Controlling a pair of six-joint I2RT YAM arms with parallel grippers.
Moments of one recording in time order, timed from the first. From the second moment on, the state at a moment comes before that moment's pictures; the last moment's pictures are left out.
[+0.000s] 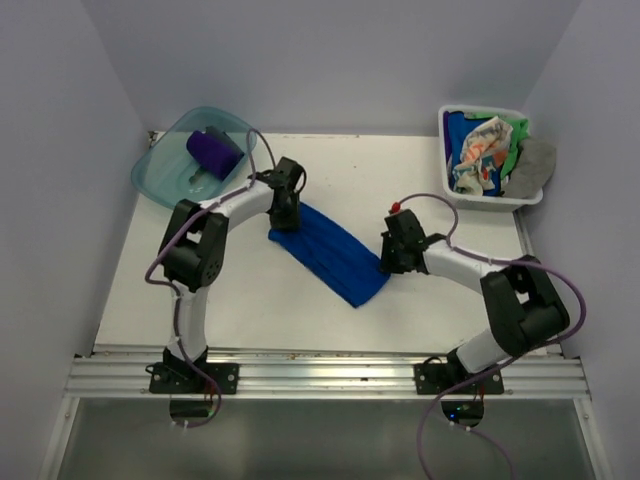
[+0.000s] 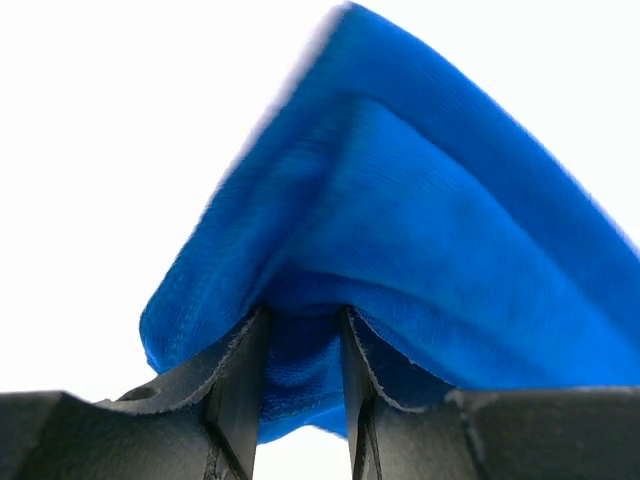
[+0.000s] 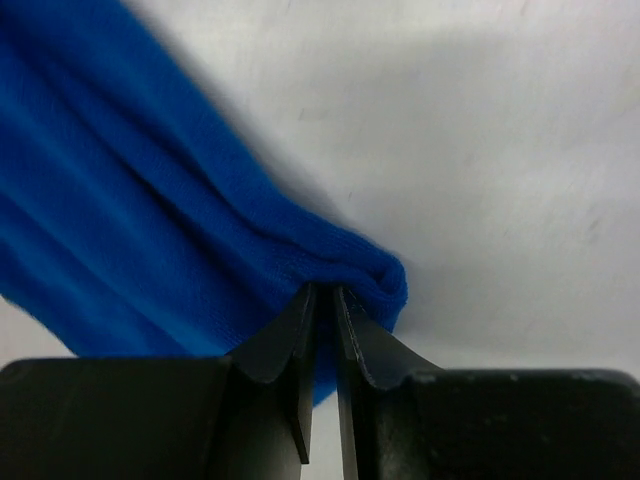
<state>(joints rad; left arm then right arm) -0.45 2.04 1.47 -0.63 -0.08 -0.51 0.44 1.57 0.81 -0.27 0.04 0.53</state>
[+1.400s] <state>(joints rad) -0.42 2.16 1.83 -0.70 -0.04 -0.35 0.58 2.00 1.56 -0.53 0.05 0.43</state>
